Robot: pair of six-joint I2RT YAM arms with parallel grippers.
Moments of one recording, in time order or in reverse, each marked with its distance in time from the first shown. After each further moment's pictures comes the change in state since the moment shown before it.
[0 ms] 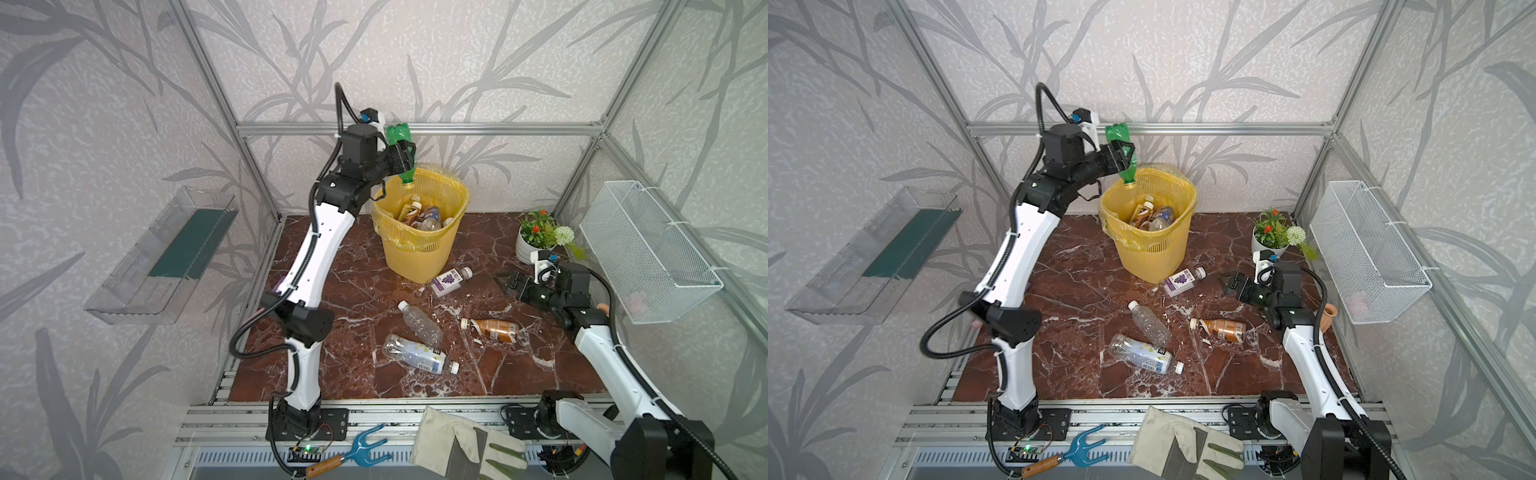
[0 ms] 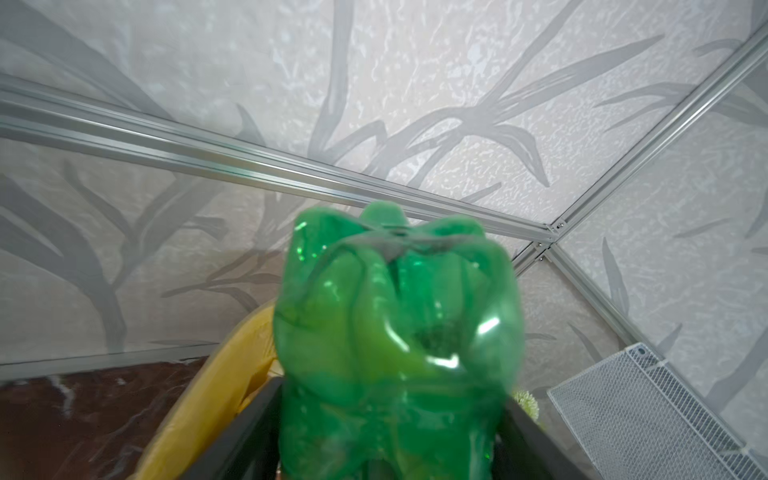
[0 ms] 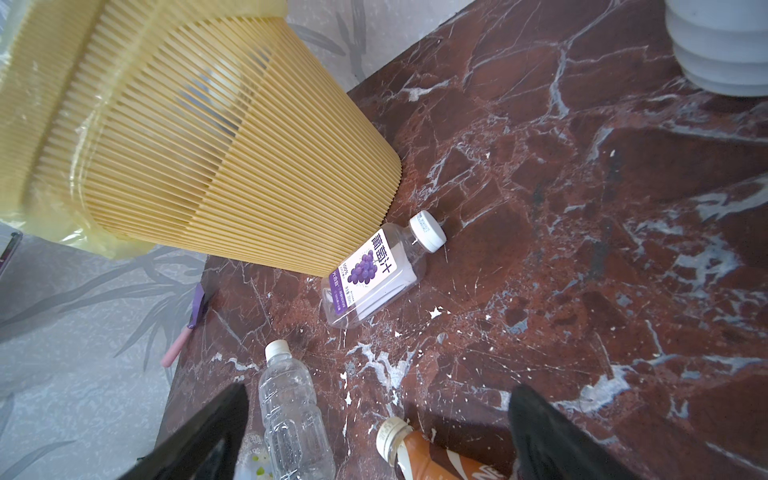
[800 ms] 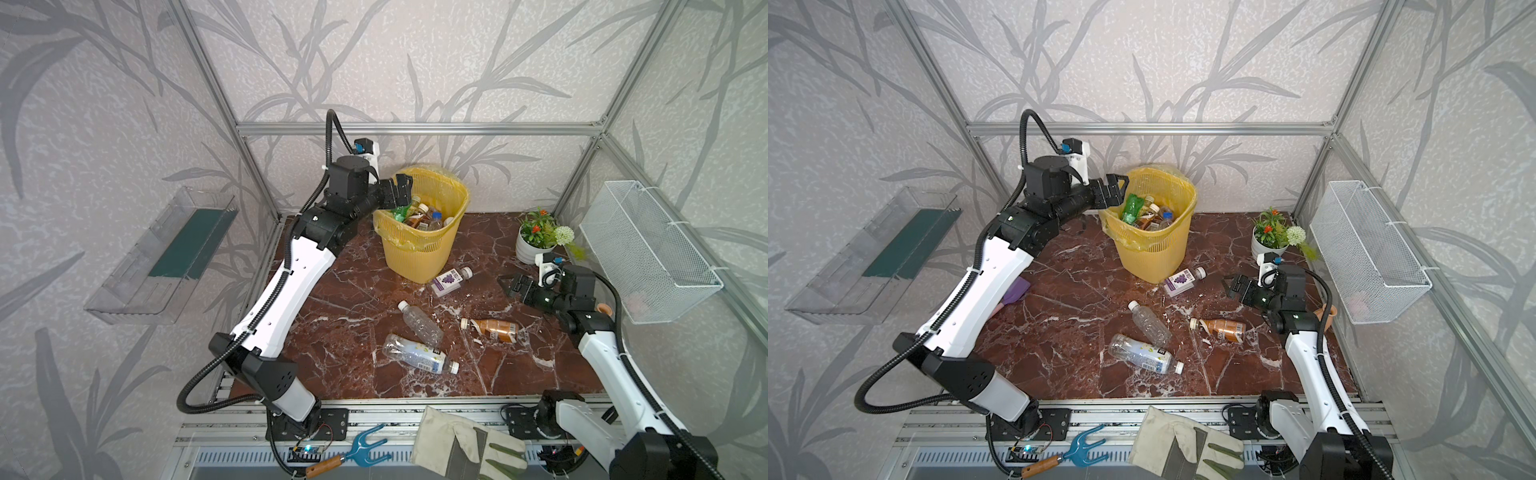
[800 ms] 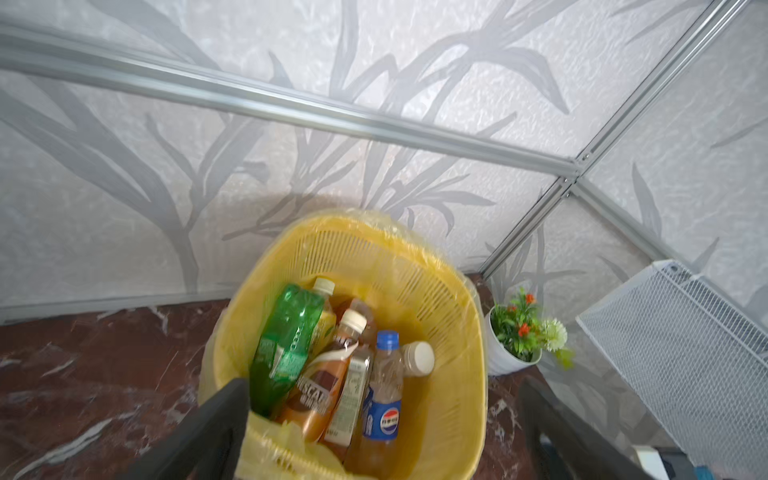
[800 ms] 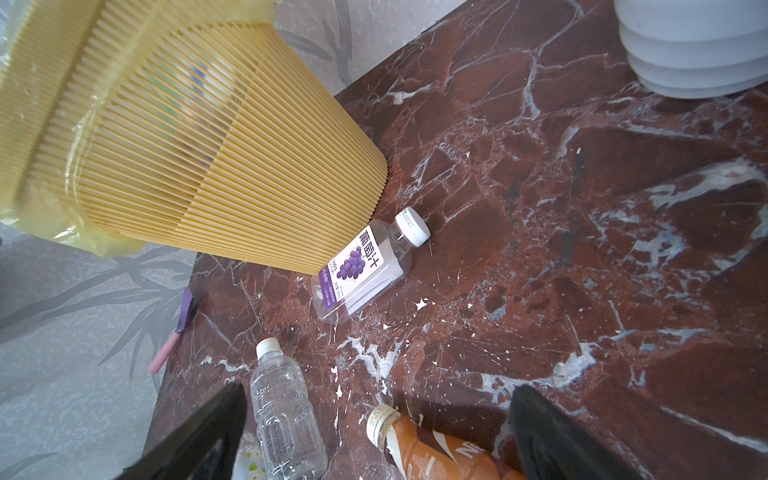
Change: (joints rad) left arm -0.062 -0.628 -0.933 0.261 -0.126 0.105; right arm -0.018 -0.045 0.001 -0.072 0.027 -0.020
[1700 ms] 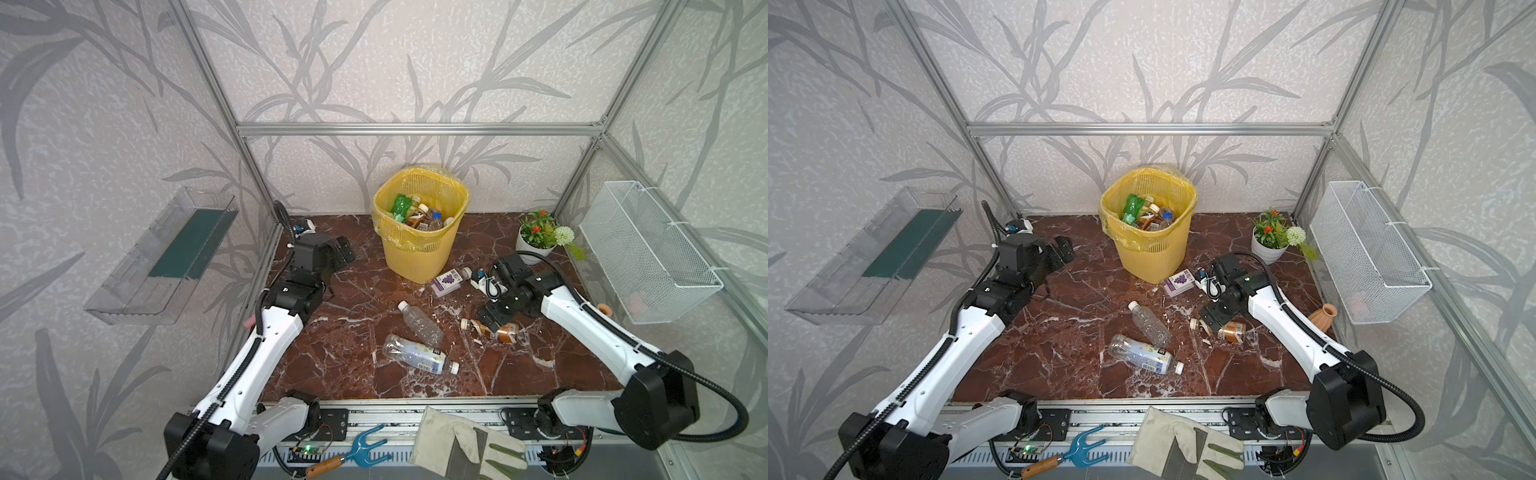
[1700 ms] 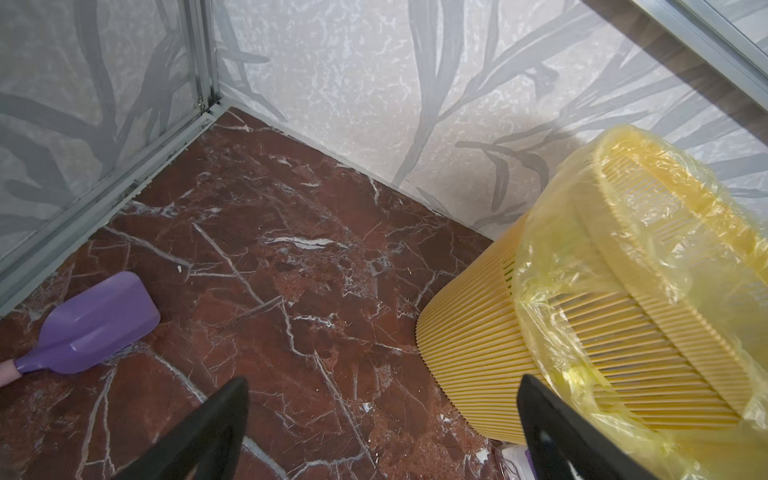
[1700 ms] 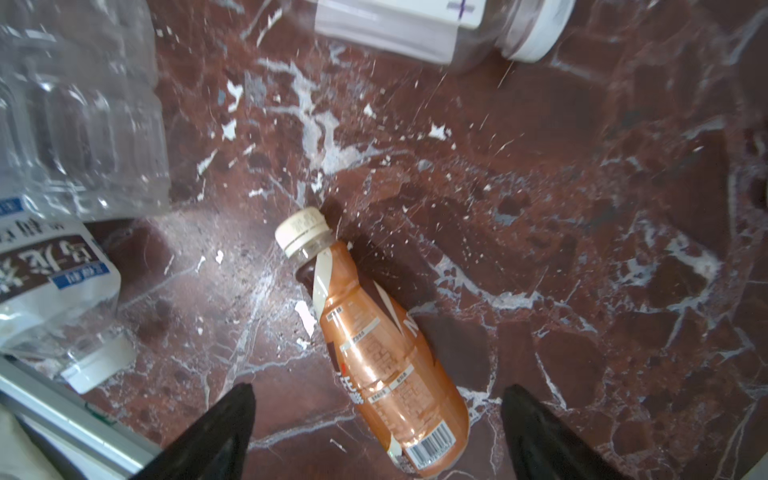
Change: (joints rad) left arm 0.213 -0.445 -0.788 0.119 -0.214 -0.251; right arm 0.467 0.370 0.356 -0.638 0.489 -0.746
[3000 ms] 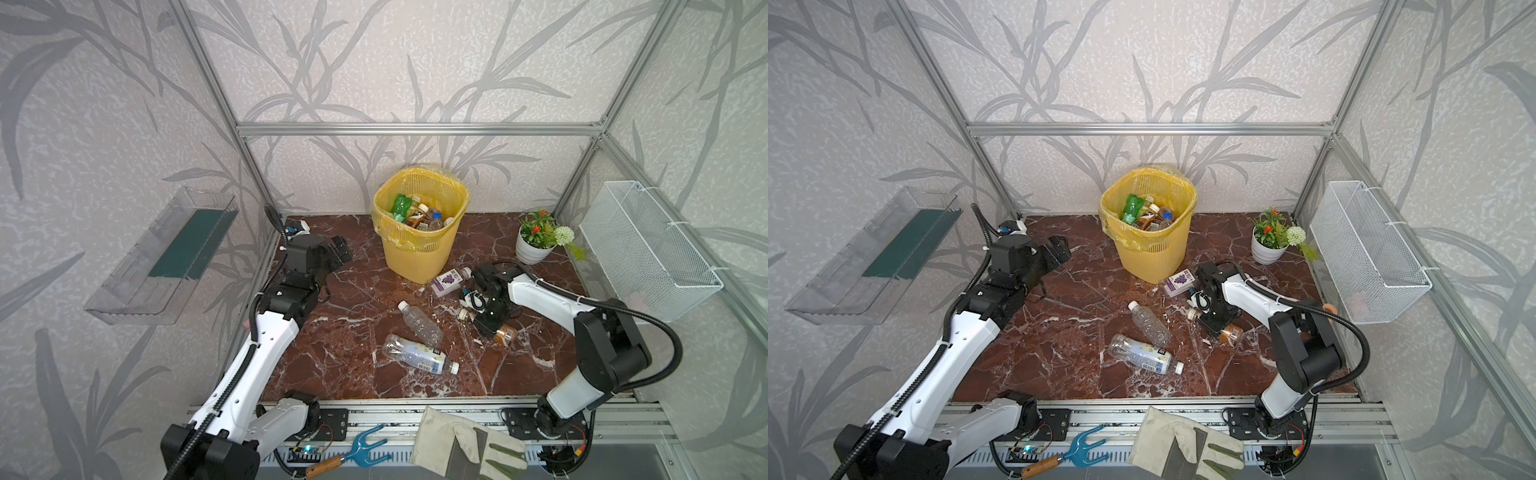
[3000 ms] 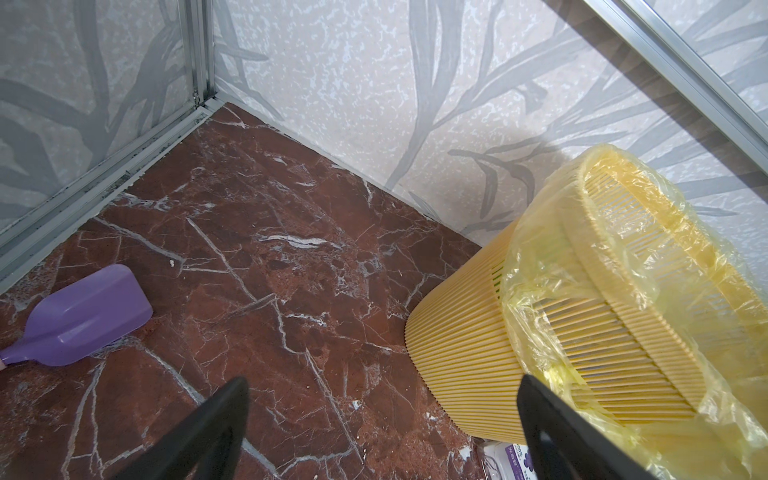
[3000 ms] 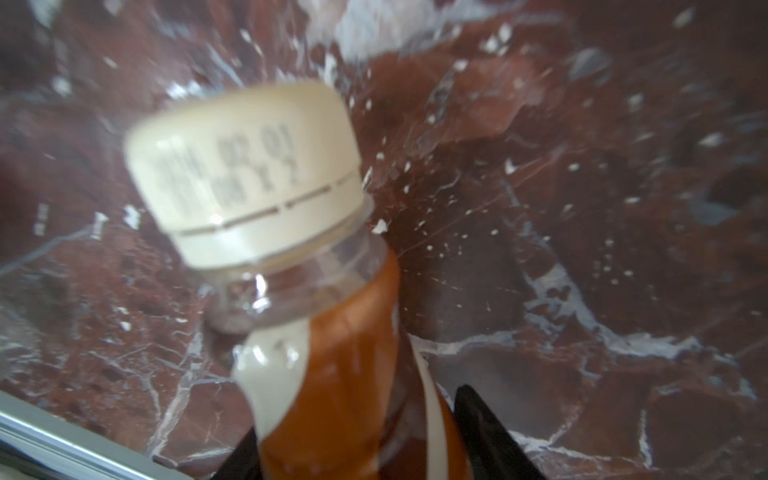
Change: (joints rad) left arm 0.035 -0.031 0.000 -0.007 0.039 -0.023; right arm 0.030 0.241 0.008 -0.002 0.010 -0.034
